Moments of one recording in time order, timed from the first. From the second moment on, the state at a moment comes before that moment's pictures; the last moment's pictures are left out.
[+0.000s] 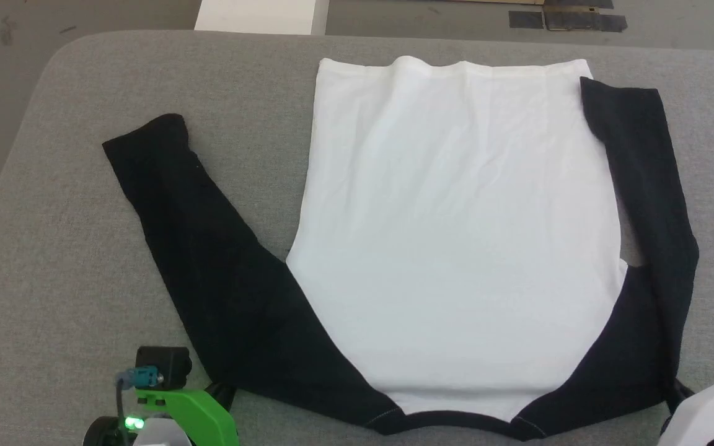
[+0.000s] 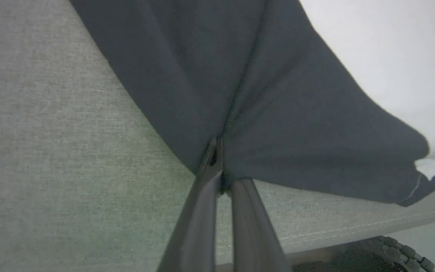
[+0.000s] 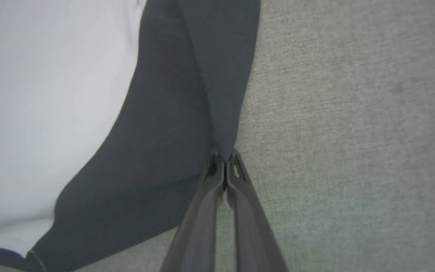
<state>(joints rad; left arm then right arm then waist) -0.09 0.59 -0.67 0.00 -0.89 0.27 0.11 0.11 -0.05 -0.35 0.00 0.26 0.13 0.51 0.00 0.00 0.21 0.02</state>
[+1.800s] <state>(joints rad) -0.75 0.81 -0.34 0.42 -0.97 0.19 0.27 -0.15 -0.05 -0.06 -0.15 0.14 0.13 -0.17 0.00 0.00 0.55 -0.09</state>
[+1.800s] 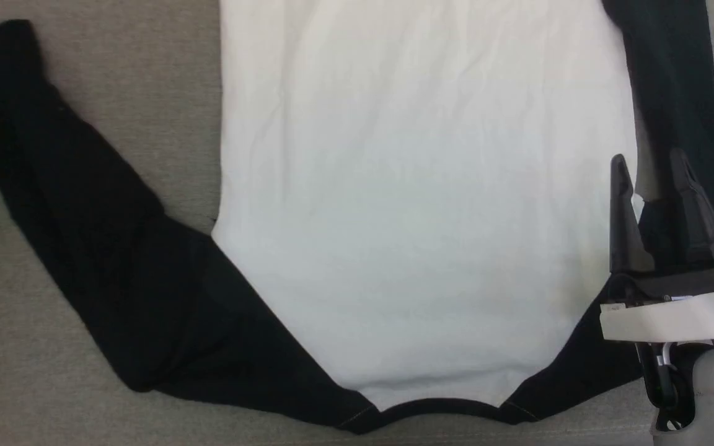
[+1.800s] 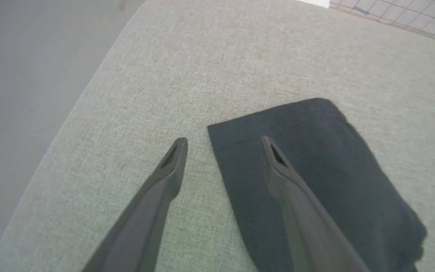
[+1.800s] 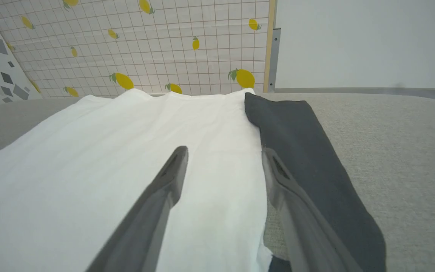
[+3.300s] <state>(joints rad) -0.57 0.79 -0.30 0.09 -1.01 0.27 0.22 -0.08 -0.05 -0.10 -0.13 0.18 0.13 -0.14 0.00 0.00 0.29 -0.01</state>
